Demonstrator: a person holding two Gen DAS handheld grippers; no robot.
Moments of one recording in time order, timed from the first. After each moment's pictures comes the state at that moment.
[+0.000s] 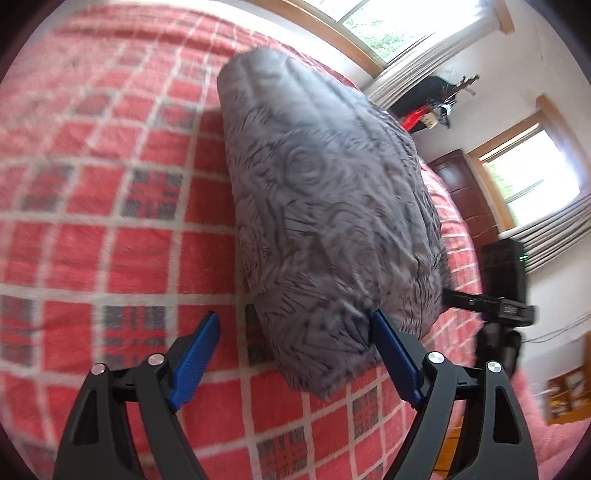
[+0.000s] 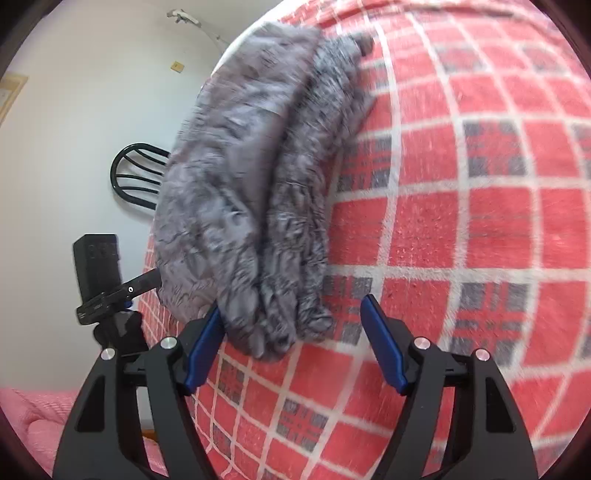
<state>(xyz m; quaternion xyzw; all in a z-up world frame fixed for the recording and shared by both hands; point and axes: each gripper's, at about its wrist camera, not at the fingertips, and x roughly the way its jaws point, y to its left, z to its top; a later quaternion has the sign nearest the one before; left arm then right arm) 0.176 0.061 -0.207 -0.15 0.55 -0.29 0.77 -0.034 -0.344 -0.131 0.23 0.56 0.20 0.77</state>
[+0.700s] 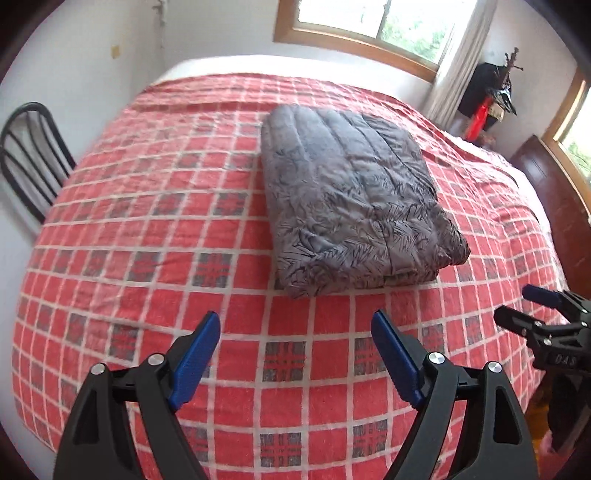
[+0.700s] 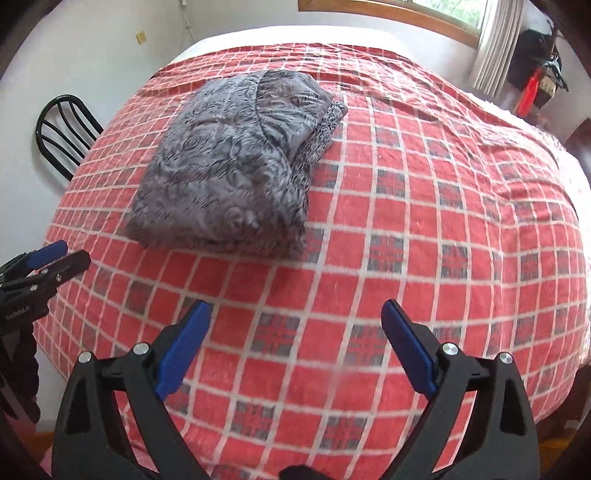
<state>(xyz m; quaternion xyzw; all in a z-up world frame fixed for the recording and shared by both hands) 0.062 0.033 -0.119 -0.02 0.52 -0.11 0.85 -0.119 -0.241 -0.064 0.02 0.55 0.02 0.84</state>
